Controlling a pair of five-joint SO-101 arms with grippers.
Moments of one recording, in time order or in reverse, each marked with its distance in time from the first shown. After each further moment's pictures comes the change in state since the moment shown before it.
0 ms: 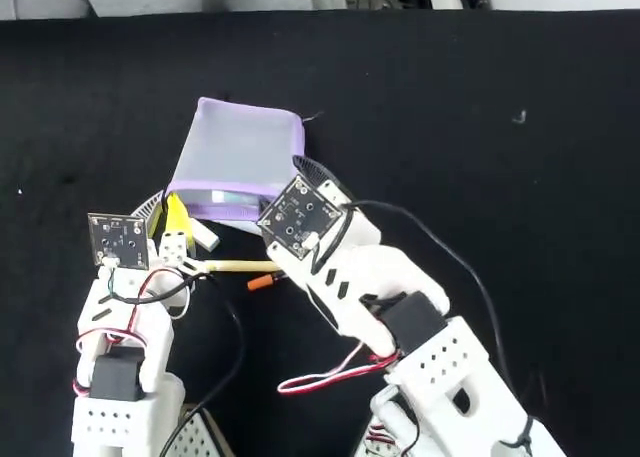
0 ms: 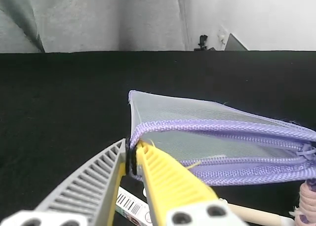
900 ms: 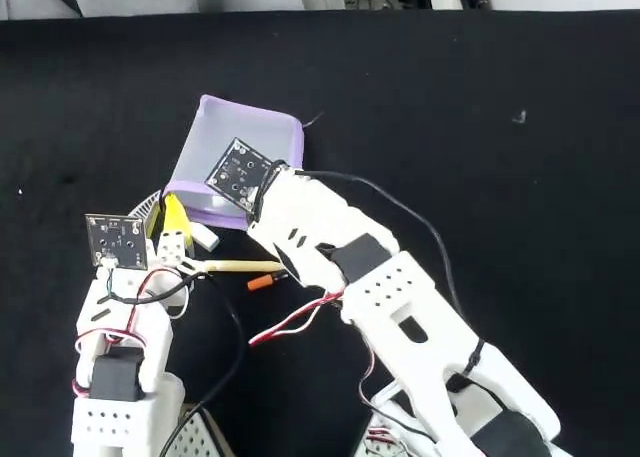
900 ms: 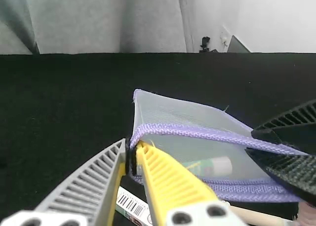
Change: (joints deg) left arm -0.2 0.0 0.0 0.0 0.0; right arm 0.0 27.8 -10.5 -3.7 4.9
